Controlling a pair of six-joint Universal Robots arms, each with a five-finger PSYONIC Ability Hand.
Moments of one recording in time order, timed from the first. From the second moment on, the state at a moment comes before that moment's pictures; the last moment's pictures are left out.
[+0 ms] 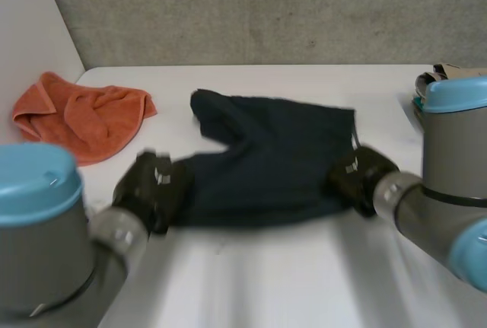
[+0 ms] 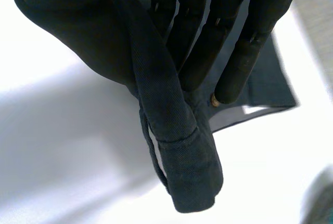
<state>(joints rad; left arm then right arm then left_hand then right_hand) 4.09 -1.76 -1.76 3.17 -1.71 3.72 2.02 -1.18 1.46 0.30 1.53 2.32 1.15 1.20 1.19 1.20 0.96 1.08 1.18 1.20 1.20 1.00</state>
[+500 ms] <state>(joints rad) 4.01 -1.81 -1.65 3.10 -1.71 3.81 1.98 -1.30 1.58 0.30 1.51 2.22 1.15 1.20 1.19 1.20 0.99 1.08 1.18 1.20 1.20 1.01</state>
